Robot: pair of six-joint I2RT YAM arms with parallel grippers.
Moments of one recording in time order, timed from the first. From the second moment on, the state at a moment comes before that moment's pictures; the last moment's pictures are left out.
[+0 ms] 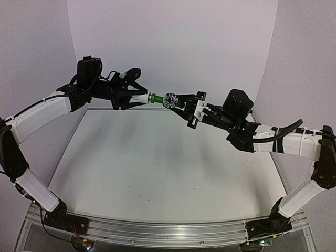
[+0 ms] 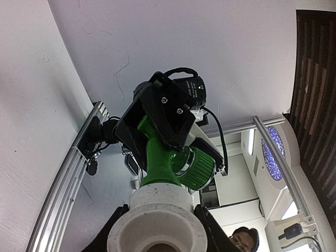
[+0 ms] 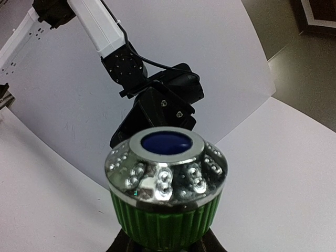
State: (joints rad) left arm -0.53 1.53 1.46 -0.07 1.30 -1.15; right arm 0.83 1.52 1.09 0.71 -0.54 -0.81
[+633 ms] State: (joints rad) left arm -0.51 1.52 1.46 -0.07 1.28 -1.06; right arm 0.82 1.59 1.12 0.79 -0.55 -0.59
